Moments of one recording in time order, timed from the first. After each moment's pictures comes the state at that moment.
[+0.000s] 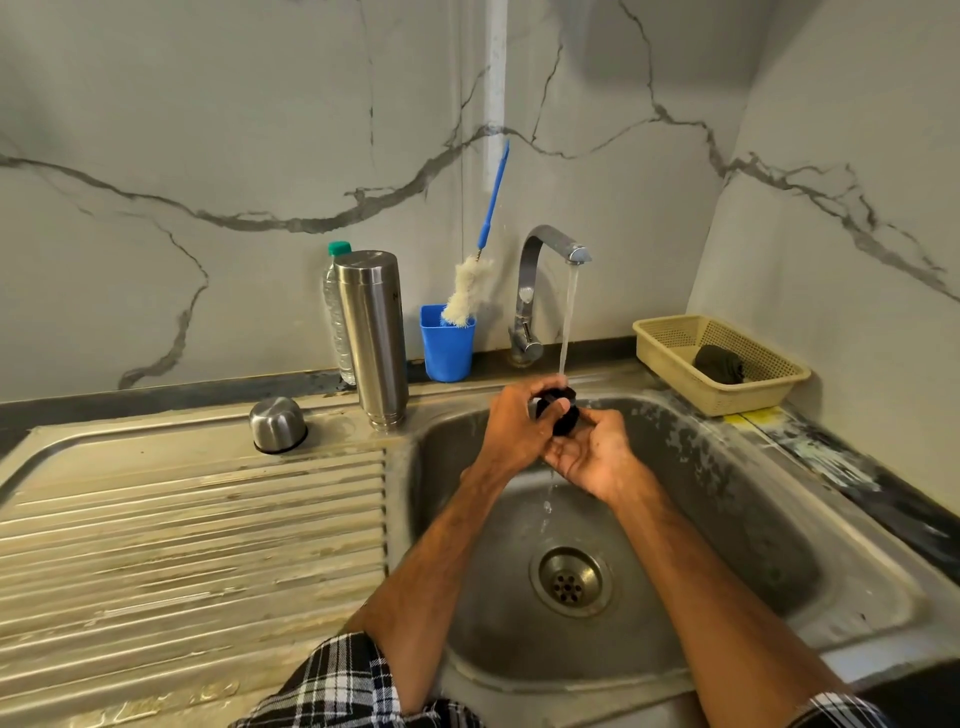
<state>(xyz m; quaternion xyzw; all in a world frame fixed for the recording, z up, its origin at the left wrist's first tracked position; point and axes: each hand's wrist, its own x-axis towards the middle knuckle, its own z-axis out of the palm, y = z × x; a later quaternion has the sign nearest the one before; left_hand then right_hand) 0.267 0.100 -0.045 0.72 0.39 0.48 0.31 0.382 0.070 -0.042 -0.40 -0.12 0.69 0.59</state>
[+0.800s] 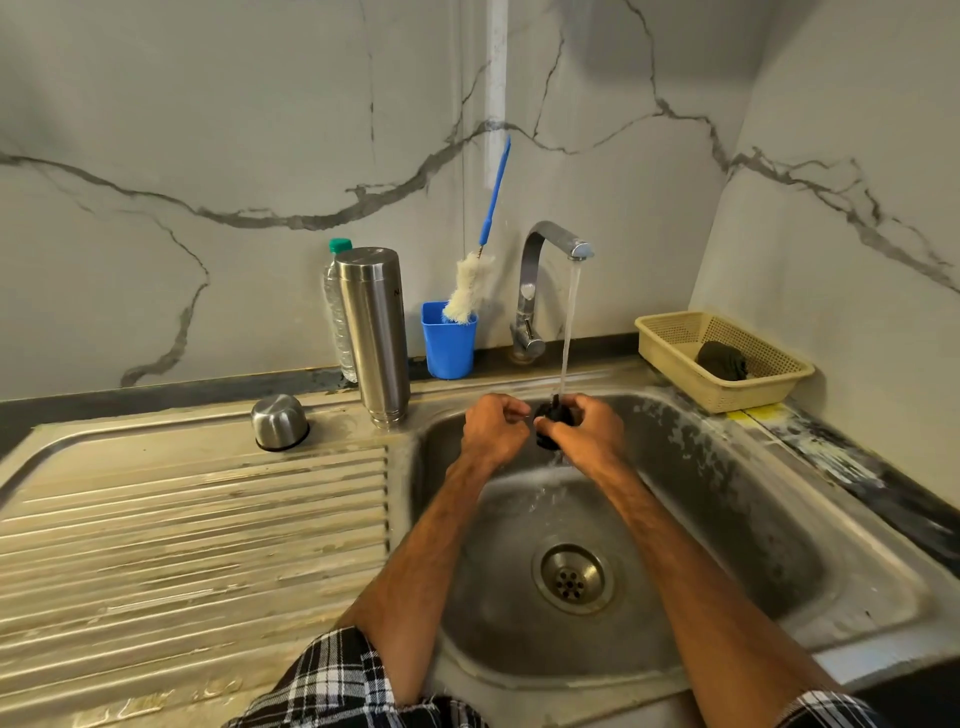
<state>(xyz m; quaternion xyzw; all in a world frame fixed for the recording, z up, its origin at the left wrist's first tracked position) 0.247 0.119 -0.063 0.65 0.56 0.37 0.36 0.379 0.071 -0.045 -0.68 -0.52 0.26 0.45</state>
